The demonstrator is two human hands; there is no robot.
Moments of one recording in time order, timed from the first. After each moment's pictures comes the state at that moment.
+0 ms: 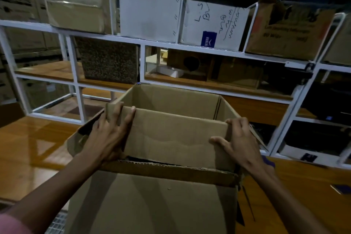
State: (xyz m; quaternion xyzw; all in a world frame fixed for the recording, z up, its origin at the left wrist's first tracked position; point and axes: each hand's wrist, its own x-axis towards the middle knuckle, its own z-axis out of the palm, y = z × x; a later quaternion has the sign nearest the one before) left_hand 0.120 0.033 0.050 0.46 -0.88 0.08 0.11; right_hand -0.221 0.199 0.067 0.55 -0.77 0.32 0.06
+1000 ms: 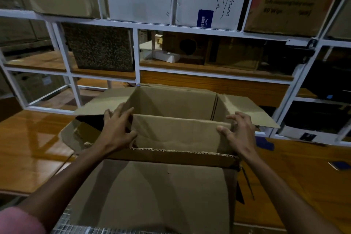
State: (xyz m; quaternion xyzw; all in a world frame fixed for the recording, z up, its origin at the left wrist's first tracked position) left_hand 0.090 0.026 0.024 0.49 -0.84 -0.12 0.21; right_hand -0.246 0.185 0.016 0.45 -0.80 0.40 0.01
